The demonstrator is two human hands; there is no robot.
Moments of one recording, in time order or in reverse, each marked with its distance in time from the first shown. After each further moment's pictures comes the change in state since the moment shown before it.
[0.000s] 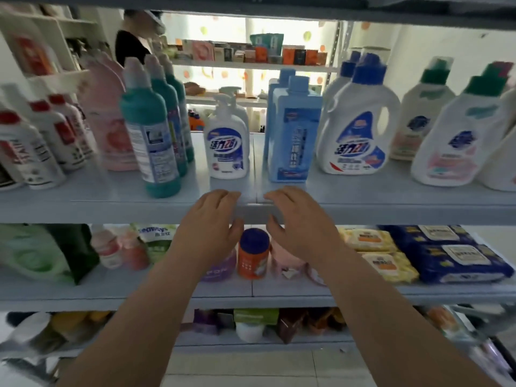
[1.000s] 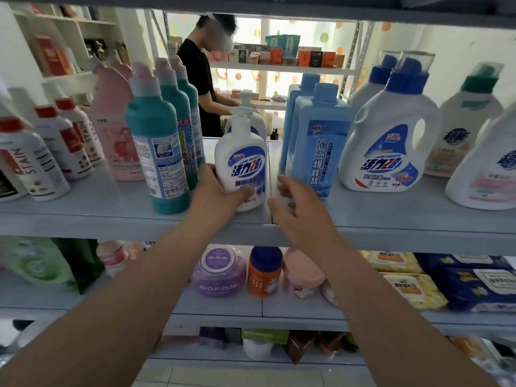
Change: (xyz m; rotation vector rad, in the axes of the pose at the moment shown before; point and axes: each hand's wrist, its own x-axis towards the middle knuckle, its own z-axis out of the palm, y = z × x) left_hand 0.084 -0.014 -0.020 -0.766 0.110 -0.578; right_hand 0.062 -0.002 0.019 0.464 -0.046 0.303
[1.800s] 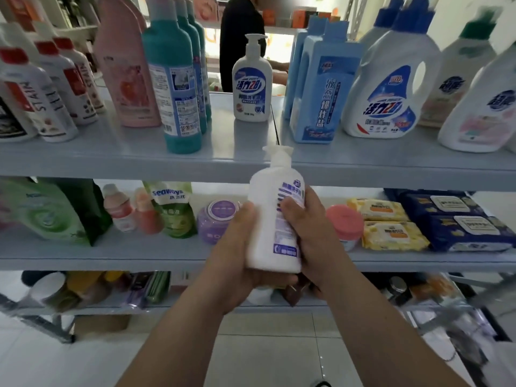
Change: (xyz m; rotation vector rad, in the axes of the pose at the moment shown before) left_hand -0.191 -0.030 -0.026 -0.838 -0.552 -0.473; right_hand -0.135 -0.034 0.047 1.072 0.004 0.396
